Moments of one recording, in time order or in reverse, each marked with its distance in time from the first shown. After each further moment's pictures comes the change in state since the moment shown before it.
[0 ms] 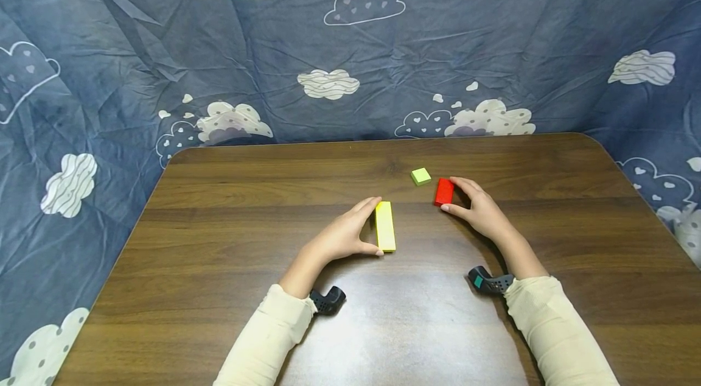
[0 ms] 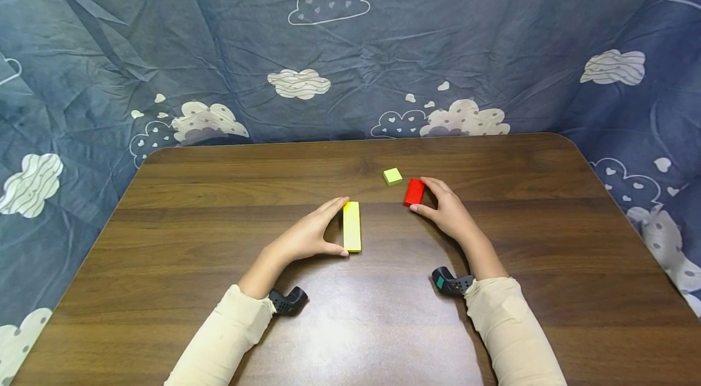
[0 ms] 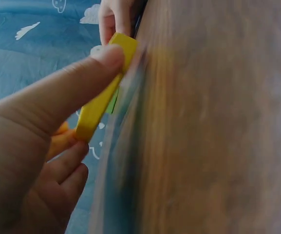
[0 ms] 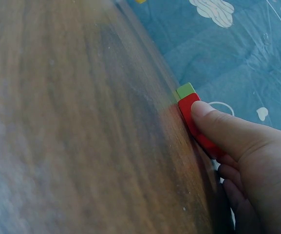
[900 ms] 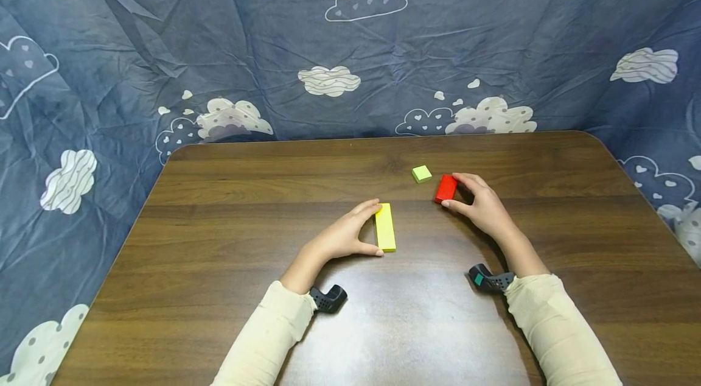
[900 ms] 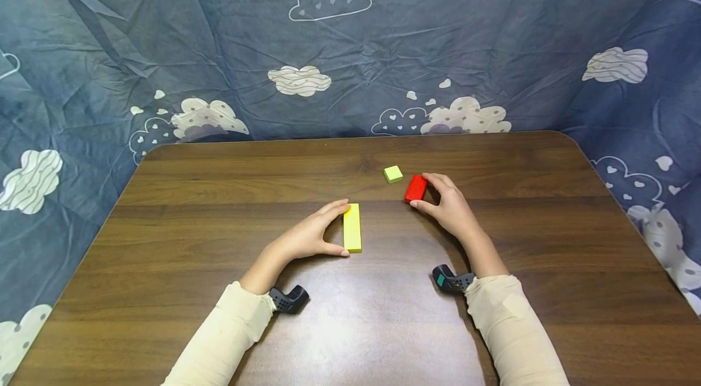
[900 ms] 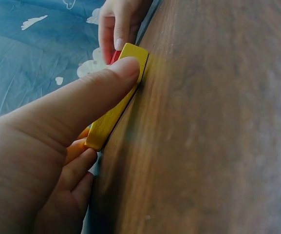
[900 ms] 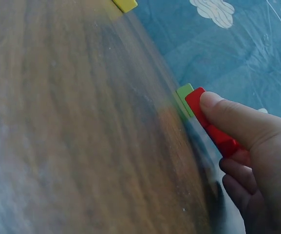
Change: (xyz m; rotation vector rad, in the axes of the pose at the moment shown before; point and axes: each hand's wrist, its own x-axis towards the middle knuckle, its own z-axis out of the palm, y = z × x) left_hand -0.002 -0.010 0.008 -0.071 -0.053 -0.006; right_hand 0.001 -0.004 0.000 -0.012 0.122 -0.034
